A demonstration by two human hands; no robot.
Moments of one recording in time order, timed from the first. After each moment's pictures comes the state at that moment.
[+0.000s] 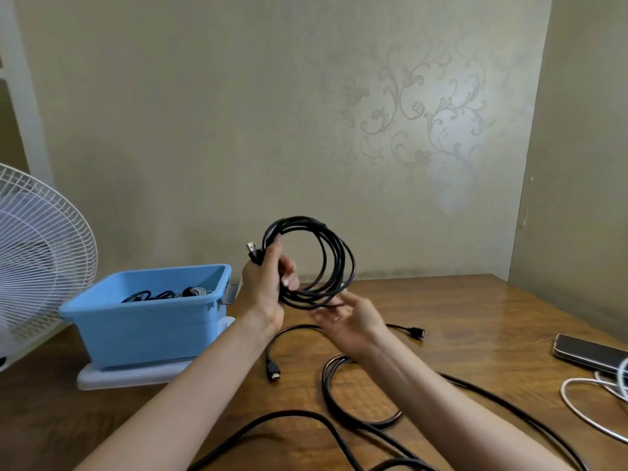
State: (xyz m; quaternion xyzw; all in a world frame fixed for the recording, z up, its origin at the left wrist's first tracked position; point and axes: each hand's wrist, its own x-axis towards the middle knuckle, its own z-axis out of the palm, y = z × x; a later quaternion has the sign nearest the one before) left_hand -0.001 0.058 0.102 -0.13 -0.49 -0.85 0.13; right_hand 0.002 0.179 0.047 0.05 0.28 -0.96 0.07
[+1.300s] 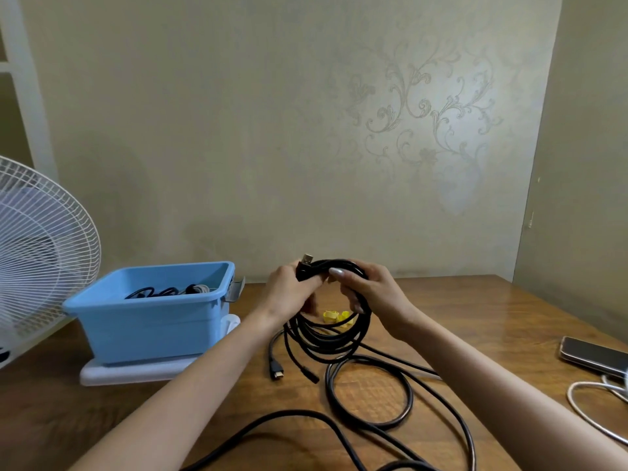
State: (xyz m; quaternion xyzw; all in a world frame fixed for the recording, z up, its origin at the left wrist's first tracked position) left_hand -0.010 0.048 0.090 -0.24 -0.84 -0.47 0.13; right_hand 0.013 0.214 0.077 -0.22 0.72 -0.65 -0.12
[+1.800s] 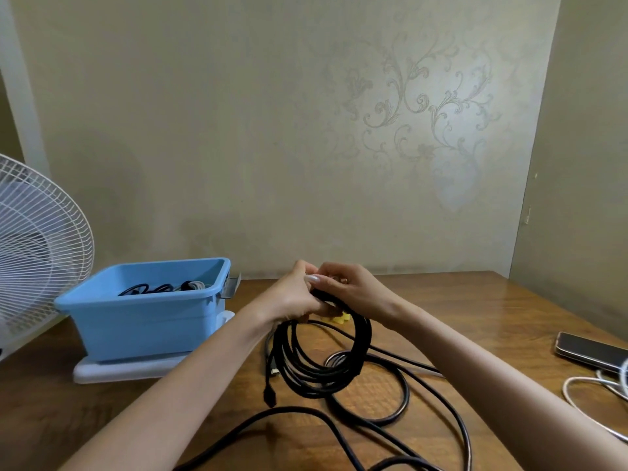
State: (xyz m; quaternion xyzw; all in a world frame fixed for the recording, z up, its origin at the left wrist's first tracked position) left_hand -0.012 0.054 0.092 -0.23 -0.86 -0.46 -0.05; right_hand 0.010 0.202 0.087 -0.22 0.86 -0.45 -0.12
